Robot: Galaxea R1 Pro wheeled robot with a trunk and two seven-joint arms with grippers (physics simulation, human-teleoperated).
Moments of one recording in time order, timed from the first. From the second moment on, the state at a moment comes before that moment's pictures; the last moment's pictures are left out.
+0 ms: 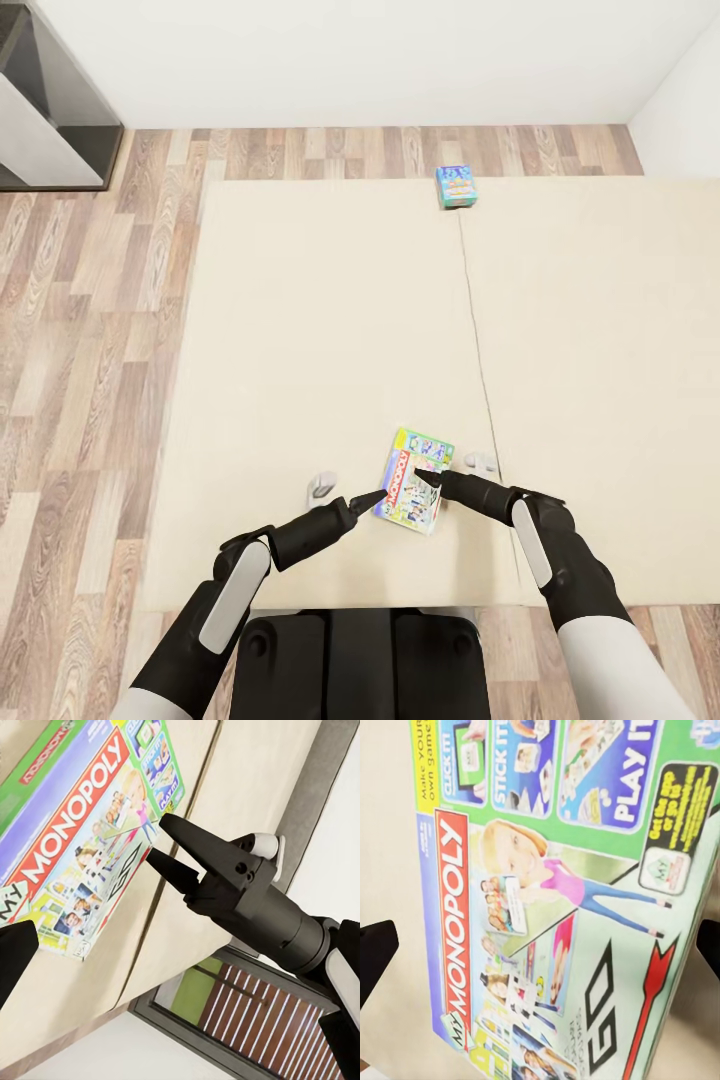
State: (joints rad) left arm -0.45 -0.08 -0.21 -1.19 0.84 0.65 -0.41; right arm -0.62 0.00 -0.14 -1.05 -0.20 0.66 0.54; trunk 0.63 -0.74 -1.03
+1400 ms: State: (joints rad) left arm -0.45 -0.08 -0.21 -1.19 0.84 0.65 -0.41; right arm -0.62 0.00 -0.14 -1.05 -0.20 0.66 0.54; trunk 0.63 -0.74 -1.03
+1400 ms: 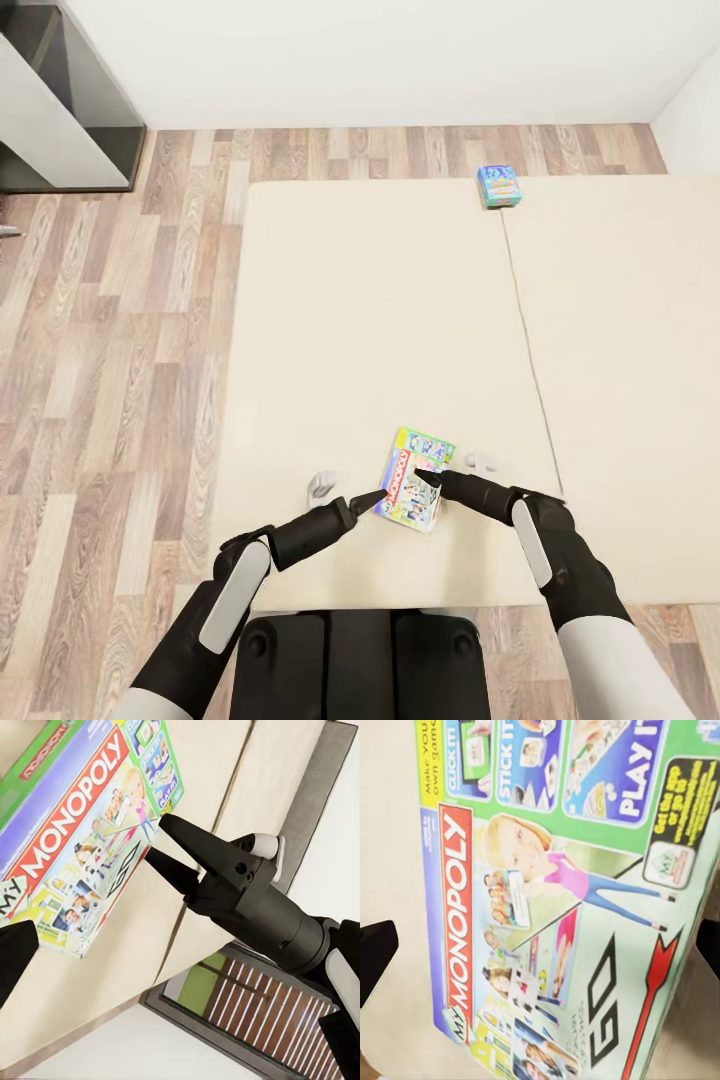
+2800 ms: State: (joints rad) left arm -0.45 -0.08 -0.21 -1.19 0.84 0.65 -0.41; right arm -0.62 0.00 -0.14 -1.05 -0.20 0.66 0.54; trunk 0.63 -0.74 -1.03
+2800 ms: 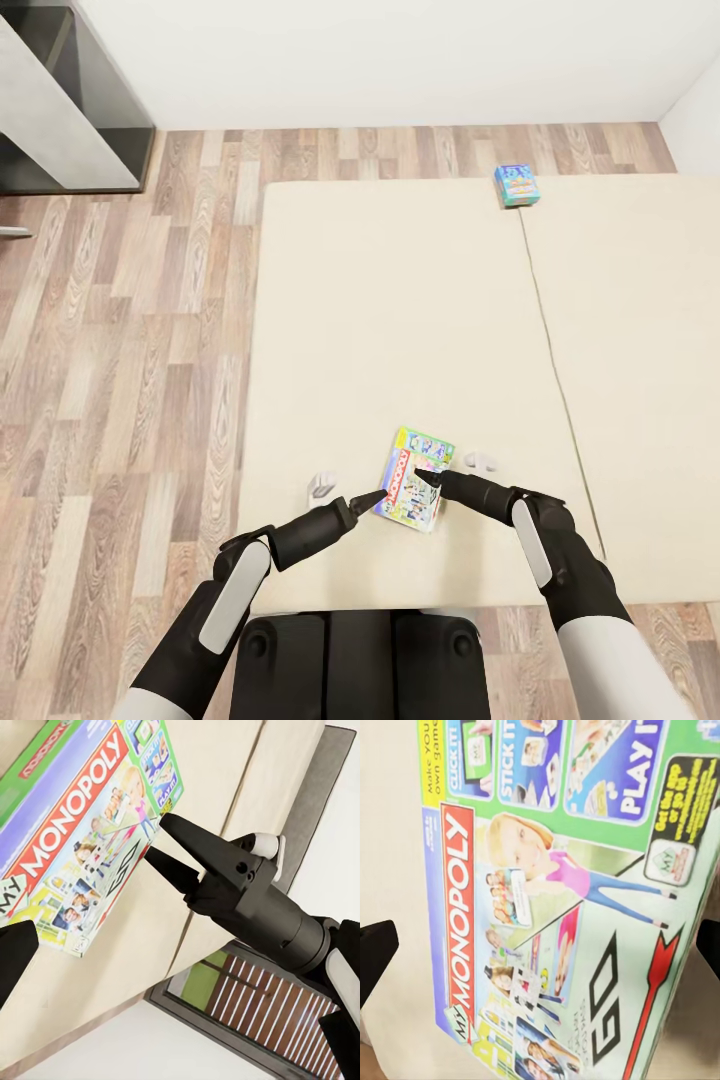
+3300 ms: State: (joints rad) left arm -0.45 -0.08 -0.21 -1.19 0.84 0.65 -0.41; right arm -0.62 0.00 -0.14 -1.05 -0.20 0.65 0.54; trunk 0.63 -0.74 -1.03
